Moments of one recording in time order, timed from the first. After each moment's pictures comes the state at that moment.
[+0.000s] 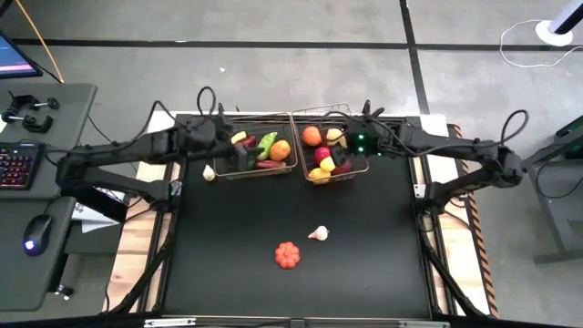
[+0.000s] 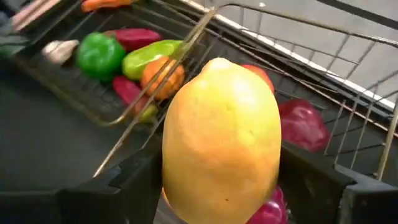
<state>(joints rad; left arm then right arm) 0.17 1.04 1.04 -0.44 -0.25 -0.56 -0.30 1.30 1.10 -0.58 0.24 0.47</state>
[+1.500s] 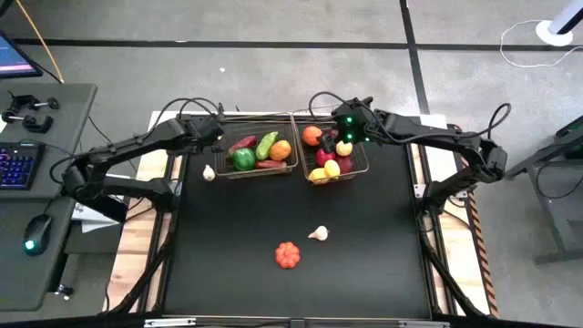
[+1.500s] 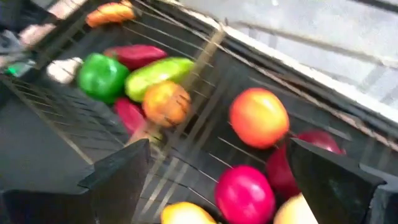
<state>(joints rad) 0.64 1.15 0.84 -1.07 -0.45 -0.98 -0.42 1.45 1.18 -0.48 0.10 0.42</state>
